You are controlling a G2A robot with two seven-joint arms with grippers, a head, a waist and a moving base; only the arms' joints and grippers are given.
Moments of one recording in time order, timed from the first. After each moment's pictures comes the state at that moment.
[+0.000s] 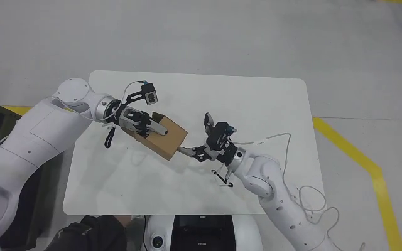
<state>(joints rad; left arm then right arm) 0.45 -0.64 -0.43 -1.30 -1.13 -0.18 -1.54 -1.30 -1.34 0.98 -1.72 -1.17 -0.48 0.07</state>
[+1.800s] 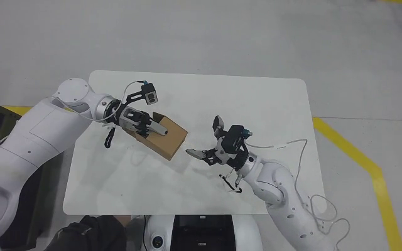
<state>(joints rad) 0.45 -0.64 -0.43 -1.30 -1.13 -0.18 -1.54 -1.41 -1.31 1.07 -1.81 -1.07 -0.55 0.09</state>
